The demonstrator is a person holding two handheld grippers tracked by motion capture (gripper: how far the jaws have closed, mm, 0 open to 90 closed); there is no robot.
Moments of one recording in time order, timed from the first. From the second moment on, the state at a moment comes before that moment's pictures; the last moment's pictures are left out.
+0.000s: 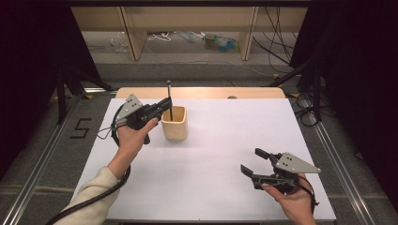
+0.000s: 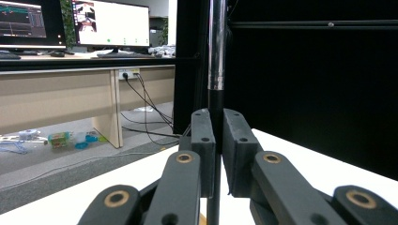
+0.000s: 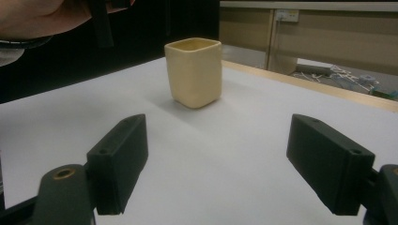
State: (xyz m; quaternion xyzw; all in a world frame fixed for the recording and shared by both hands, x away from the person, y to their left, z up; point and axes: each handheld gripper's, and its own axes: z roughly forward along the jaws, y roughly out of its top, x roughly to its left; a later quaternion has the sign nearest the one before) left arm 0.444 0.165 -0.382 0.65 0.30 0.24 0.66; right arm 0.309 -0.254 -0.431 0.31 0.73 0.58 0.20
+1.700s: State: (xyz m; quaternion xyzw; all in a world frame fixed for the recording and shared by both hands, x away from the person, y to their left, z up) left arm 0.464 0.164 -0.389 0.65 0.31 0.24 0.65; right arm 0.309 -0.254 -0.431 0.31 0.73 0.58 0.20
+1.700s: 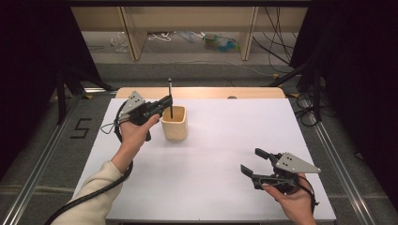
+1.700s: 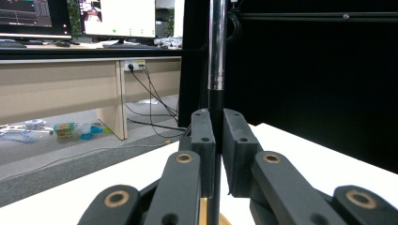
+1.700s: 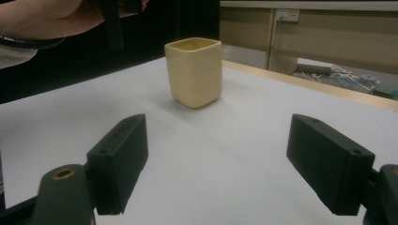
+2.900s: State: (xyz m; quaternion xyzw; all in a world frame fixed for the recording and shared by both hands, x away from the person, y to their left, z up) left arm 0.478 0.159 -0.396 0.65 0.32 0.24 0.64; right arm 0.309 -0.254 -0.431 0.31 0.73 0.58 0.20
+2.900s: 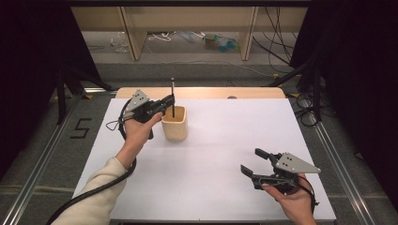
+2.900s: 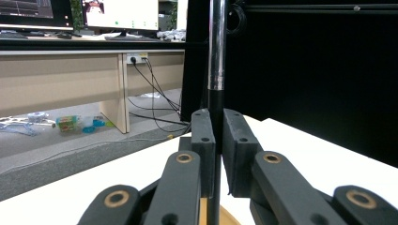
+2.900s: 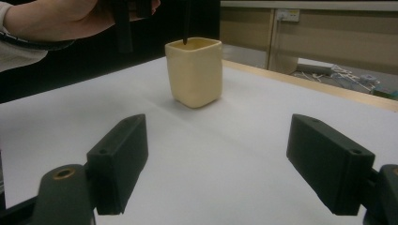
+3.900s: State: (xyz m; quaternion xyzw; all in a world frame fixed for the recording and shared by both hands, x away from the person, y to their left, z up) left arm 0.485 0.157 -0.404 0.66 0.33 0.24 0.63; right arm 0.310 -0.254 -0.432 0.31 0.73 0.57 0.20
